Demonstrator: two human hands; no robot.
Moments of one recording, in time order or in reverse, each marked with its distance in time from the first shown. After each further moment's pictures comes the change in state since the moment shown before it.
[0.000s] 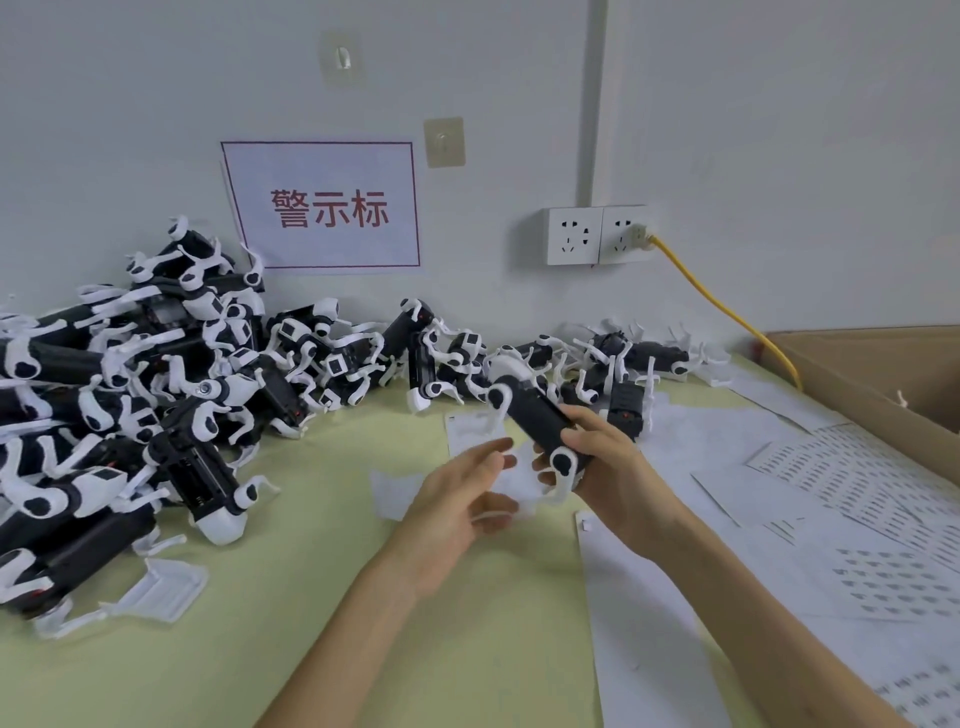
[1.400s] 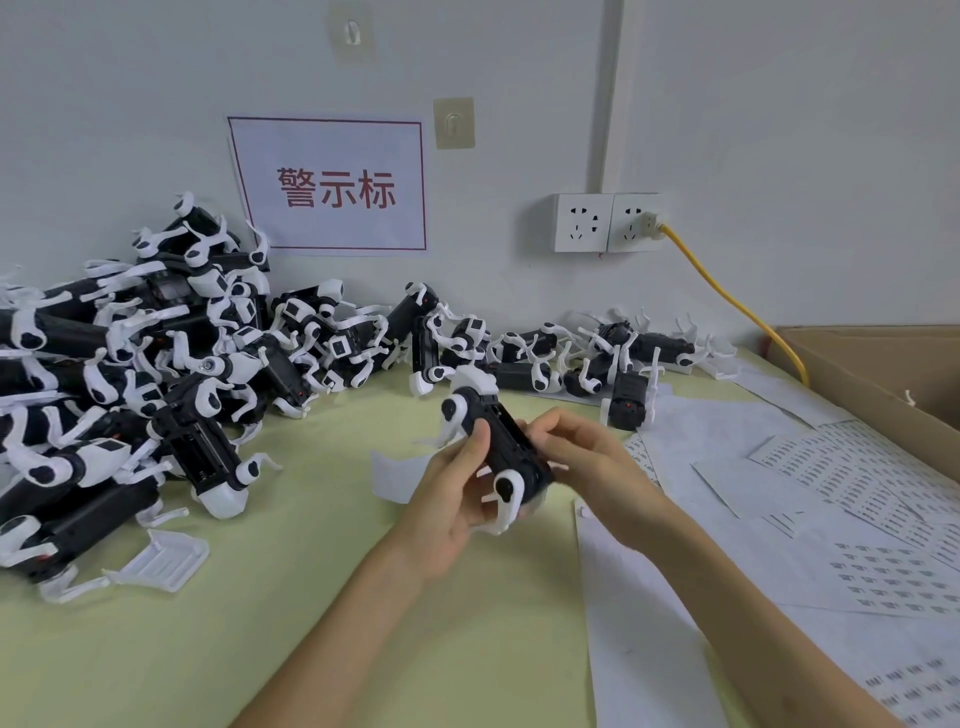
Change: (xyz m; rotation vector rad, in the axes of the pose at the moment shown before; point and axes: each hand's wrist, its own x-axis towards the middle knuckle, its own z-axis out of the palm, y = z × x) left_hand -0.009 0.006 0.010 -0.015 -0.017 0.007; right_hand -0.002 0.003 0.014 -0.275 -0.042 -0.035
